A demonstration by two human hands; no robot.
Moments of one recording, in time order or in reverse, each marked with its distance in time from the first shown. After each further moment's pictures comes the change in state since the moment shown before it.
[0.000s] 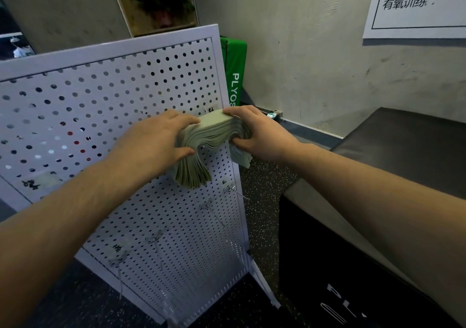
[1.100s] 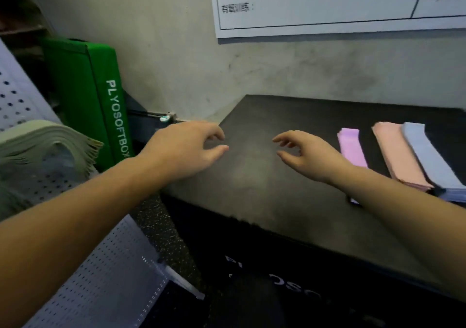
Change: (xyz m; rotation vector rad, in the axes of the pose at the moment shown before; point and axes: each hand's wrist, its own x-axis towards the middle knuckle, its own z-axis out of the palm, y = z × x) left_hand 0.023 0.278 0.033 -0.254 -0.068 0.532; right_hand -0.320 0.115 -0.175 -0.340 0.168 0.609
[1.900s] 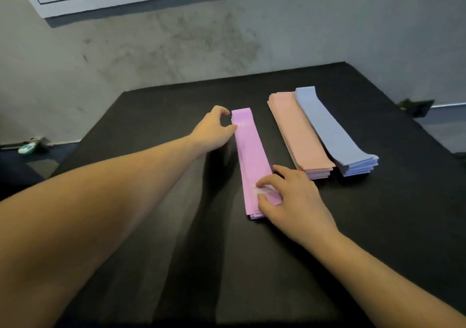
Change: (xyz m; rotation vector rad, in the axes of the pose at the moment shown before) left_hand 0.287 0.232 0.240 -0.664 -0.241 0.063; right_hand -0.106 0.193 0.031 -0.028 0.159 0.548
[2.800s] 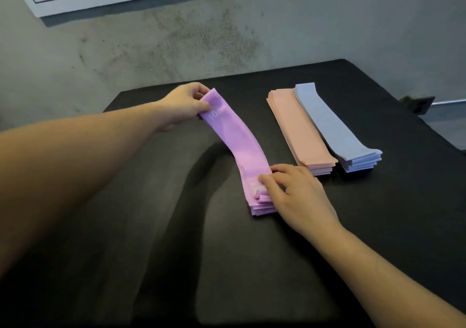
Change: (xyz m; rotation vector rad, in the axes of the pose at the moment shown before) left_hand 0.032 -0.015 -0.063 -0.141 -0.038 0.093; right_hand 0.007 0.000 0.003 0.083 0.073 0.061
